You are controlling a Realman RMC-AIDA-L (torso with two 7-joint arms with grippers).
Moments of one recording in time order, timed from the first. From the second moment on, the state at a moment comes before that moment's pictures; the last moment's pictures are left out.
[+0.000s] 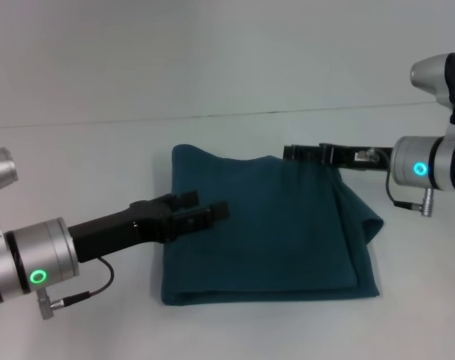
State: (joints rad) left arm -0.50 -2.16 0.97 0.63 1.63 1.36 -1.70; right arm 0.78 2.07 -0.60 -0.47 -2.17 -0.93 2.08
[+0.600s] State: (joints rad) left arm -0.49 -2.16 0.97 0.62 1.63 1.35 -1.70; right arm 0.73 2.07 -0.60 -0.49 -2.03 -0.84 1.97
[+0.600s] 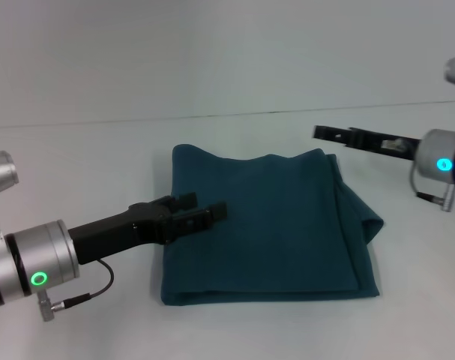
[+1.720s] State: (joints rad) left arm -0.50 -2.16 0.97 0.62 1.63 1.30 -1.69; right arm 0.56 2.05 -0.60 -0.61 -1.98 -1.24 1.73
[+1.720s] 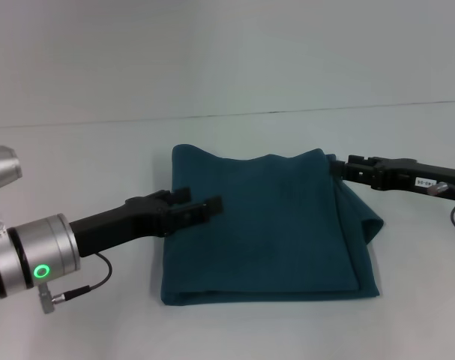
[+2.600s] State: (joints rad) left arm -0.53 -2.17 1.00 0.58 1.65 1.24 -1.62; right arm 0.56 2.02 -0.61 -0.61 -2.00 -1.31 1.73
